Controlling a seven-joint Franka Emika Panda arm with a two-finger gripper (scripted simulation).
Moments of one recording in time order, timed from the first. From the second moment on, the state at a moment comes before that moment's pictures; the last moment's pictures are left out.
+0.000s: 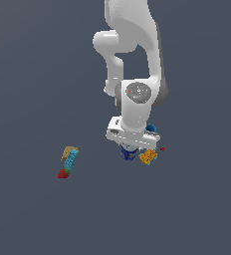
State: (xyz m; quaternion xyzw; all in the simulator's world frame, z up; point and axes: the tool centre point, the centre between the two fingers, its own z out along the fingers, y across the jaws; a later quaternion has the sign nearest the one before) arm 0.014 0.062 0.112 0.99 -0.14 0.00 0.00
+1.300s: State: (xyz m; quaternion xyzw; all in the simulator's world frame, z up) arm 0.060 0.036 0.362 0.99 -0.14 0.00 0.00
